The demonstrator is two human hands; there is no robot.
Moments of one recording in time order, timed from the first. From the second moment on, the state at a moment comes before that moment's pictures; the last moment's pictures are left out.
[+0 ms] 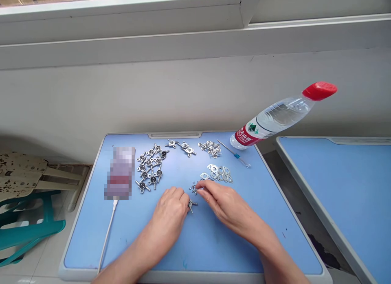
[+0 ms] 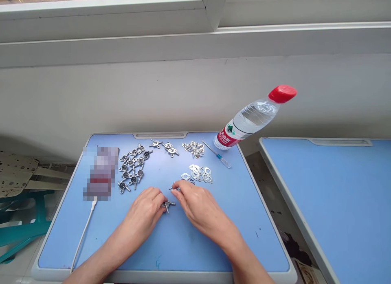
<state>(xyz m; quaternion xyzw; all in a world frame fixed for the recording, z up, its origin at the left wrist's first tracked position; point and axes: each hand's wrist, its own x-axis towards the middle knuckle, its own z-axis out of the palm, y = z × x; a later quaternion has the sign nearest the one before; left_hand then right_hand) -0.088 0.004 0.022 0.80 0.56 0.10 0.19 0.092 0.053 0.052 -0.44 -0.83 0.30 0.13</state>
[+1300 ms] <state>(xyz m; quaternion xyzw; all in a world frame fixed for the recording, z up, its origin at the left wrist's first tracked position) -0.087 0.009 0.041 0.81 0.55 0.07 0.19 0.090 0.052 0.057 -0.30 -0.84 0.29 0.33</state>
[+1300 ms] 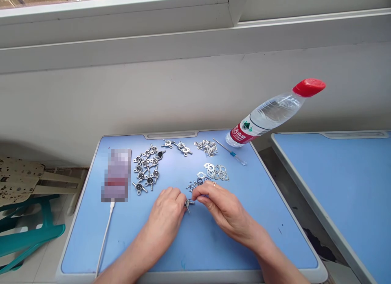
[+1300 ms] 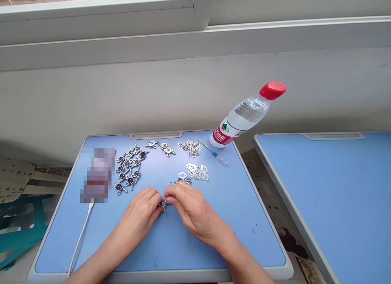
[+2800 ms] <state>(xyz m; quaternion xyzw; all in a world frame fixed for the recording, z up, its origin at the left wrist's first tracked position) -0.087 0.007 0.037 0.80 0.55 0.08 0.21 0.092 0.050 0.052 -0.27 -0.88 0.22 0.33</state>
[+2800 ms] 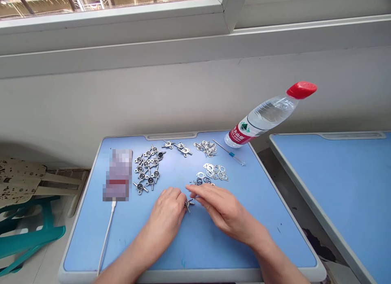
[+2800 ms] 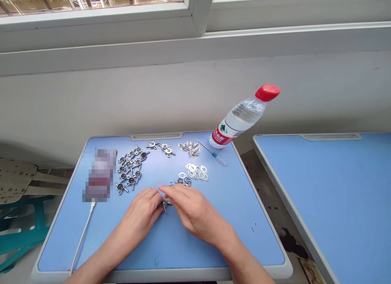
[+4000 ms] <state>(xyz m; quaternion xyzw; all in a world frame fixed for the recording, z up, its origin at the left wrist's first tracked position) -0.088 0.010 0.037 0.80 0.56 0.07 0.20 0.087 0.052 0.049 -0.31 -0.82 0.21 0.43</state>
